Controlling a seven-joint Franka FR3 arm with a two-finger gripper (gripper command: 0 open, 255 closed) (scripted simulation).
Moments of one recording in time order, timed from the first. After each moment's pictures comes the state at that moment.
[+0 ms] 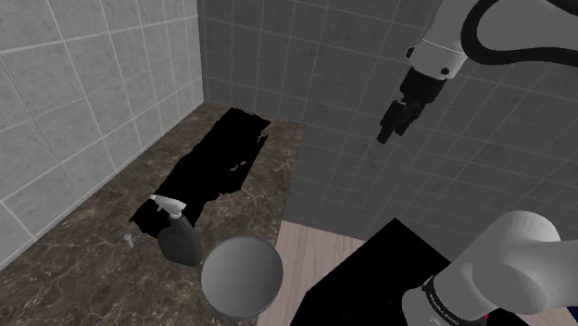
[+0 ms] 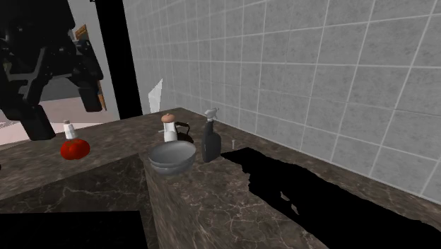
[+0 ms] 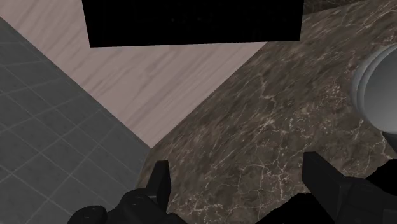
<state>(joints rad) 0.01 -0.77 0.00 -2.40 0.04 1.68 -0.03</state>
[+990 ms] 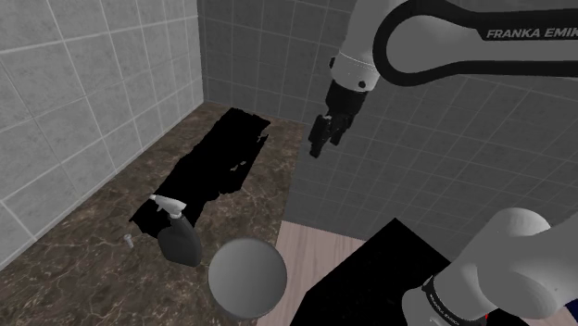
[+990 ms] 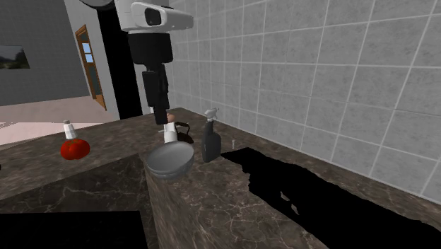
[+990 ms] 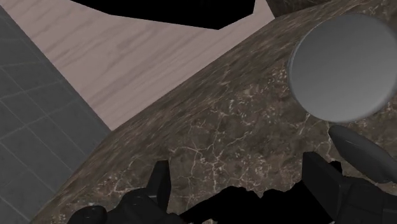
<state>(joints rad) 0.13 -0.45 0.19 -2.27 0.13 1.88 0.08</state>
